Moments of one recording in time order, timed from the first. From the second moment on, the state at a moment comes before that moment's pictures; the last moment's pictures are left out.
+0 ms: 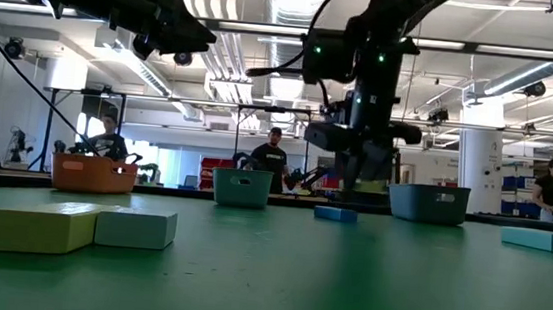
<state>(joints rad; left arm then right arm) 0.30 0.87 0.50 0.33 -0.22 -0.04 -0.21 1.89 1.32 -0.84 0.38 0.77</state>
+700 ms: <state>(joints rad) 0.30 0.87 0.50 0.33 -0.22 -0.04 -0.48 1.61 1.19 -1.06 0.53 0.81</state>
